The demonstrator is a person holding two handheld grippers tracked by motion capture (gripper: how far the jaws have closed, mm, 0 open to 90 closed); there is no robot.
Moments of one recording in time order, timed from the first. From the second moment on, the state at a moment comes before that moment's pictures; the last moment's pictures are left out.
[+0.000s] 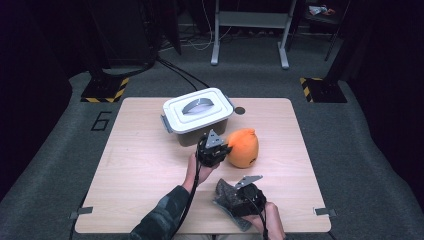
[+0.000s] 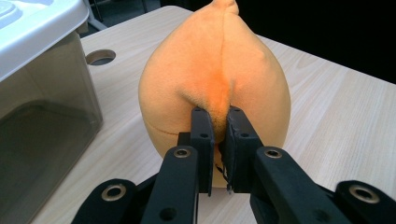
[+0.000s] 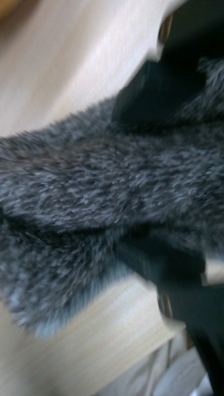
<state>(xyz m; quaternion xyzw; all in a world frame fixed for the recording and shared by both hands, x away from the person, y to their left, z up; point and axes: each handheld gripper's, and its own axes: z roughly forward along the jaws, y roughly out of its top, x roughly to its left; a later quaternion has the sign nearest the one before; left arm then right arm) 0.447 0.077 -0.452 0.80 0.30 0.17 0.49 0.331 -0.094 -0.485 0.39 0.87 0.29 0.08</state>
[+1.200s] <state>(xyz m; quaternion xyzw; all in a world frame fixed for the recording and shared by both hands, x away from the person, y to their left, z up) 0.443 0.080 -0.438 0.80 0.28 0.19 0.49 0.383 -0.243 -0.516 0.57 0.73 0.30 0.20</state>
